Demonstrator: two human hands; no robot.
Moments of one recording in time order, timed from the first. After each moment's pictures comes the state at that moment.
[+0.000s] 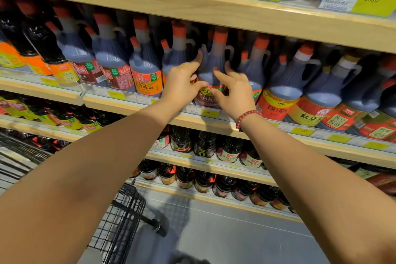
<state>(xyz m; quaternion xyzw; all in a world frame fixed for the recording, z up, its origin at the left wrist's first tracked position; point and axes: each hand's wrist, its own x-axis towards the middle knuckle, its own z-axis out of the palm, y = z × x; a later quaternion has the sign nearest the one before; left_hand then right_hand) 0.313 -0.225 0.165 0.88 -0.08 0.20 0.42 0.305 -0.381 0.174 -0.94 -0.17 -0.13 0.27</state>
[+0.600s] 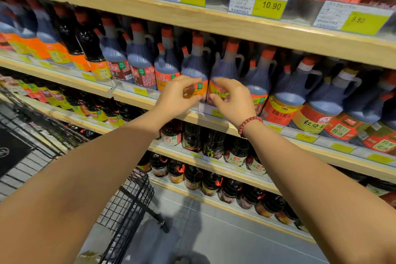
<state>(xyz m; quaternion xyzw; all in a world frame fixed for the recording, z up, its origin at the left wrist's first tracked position) 0.248 -0.194 0.170 0.90 -0.07 0.20 0.37 0.263 -0.372 0.193 -0.90 -0.22 -0.11 0.35</state>
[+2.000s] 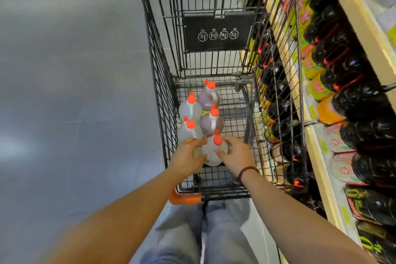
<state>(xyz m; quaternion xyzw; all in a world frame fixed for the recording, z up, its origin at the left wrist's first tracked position) -0.129 -0.051 -0.040 0.68 0.58 0.08 0.45 0.038 -0.068 -0.041 -0.74 -0.51 0.41 0.16</state>
